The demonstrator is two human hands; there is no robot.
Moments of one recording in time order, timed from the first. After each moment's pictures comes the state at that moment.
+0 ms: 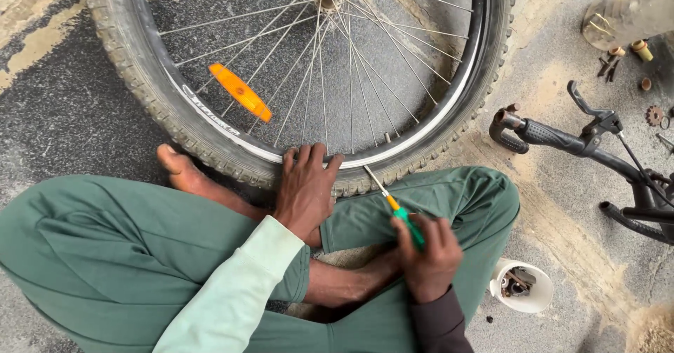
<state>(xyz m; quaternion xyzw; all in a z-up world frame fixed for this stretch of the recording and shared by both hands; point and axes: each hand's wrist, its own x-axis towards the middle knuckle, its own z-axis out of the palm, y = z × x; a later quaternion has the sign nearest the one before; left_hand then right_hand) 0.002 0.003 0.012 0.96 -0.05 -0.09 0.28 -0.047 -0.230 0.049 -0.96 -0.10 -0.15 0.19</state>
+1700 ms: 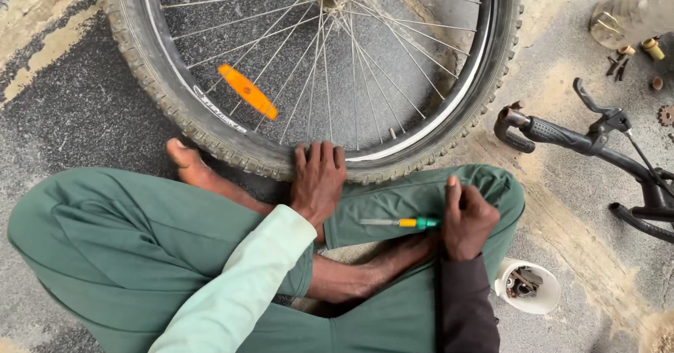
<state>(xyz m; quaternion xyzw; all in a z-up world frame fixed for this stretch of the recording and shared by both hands) -0.002 -0.020 -0.042 0.99 -0.07 0.01 0.09 0.011 -0.283 0.020 -0.95 0.01 -0.15 0.26</state>
